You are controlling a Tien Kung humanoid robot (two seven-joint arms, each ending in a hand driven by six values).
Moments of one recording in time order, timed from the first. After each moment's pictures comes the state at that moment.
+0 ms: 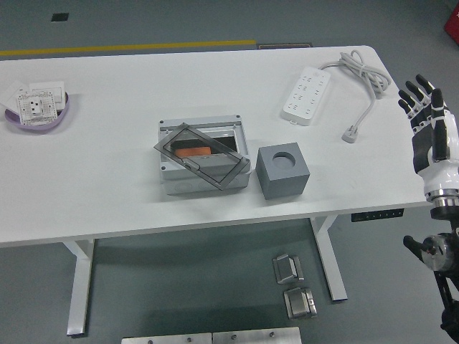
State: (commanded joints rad) left arm 0.10 0.11 -1.11 -0.18 0.93 0.06 0.03; right arm 0.05 -0.24 1.53 1.39 -0.99 -0.06 0.40
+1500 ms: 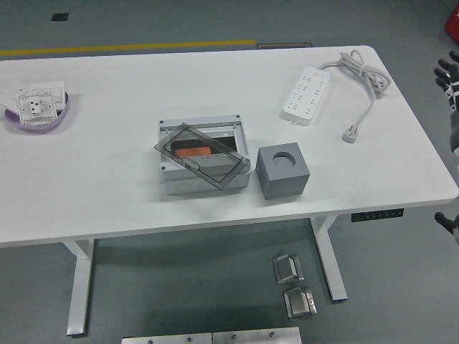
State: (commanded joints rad) left arm 0.07 0.12 -1.14 -0.18 0.94 0.02 0.06; right arm 0.12 -0.31 1.62 1.32 -1.08 -0.08 0.34
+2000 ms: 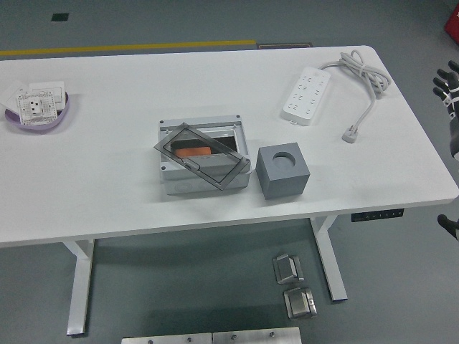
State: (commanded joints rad) left arm 0.11 0.11 -1.20 -0.18 1.00 0.02 0.08; right arm 0.13 -0.33 1.60 1.27 -1.06 -0.05 0.34
